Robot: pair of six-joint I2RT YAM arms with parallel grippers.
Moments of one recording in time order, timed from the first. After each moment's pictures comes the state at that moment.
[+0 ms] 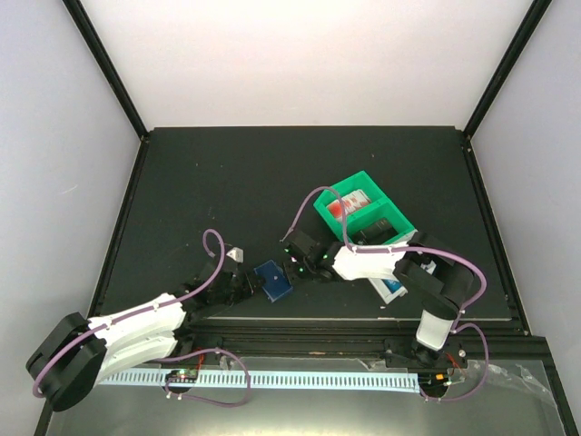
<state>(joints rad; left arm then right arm) -0.72 0.93 0.17 0.05 0.15 -1.12 1.00 1.76 0.92 -0.19 -0.01 0.58</state>
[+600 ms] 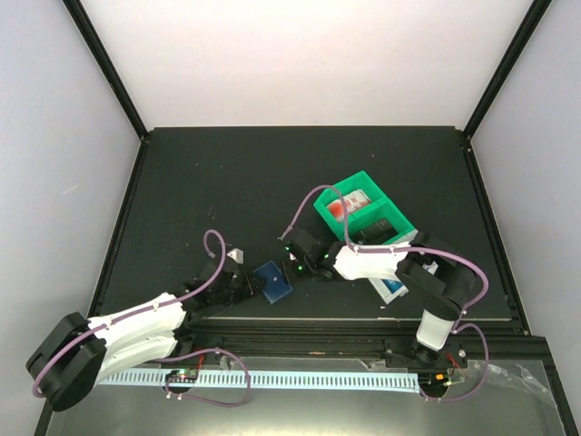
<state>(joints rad) -0.72 0.93 0.17 0.02 0.15 -1.11 1.00 1.77 0.92 -0.11 -0.06 0.59</state>
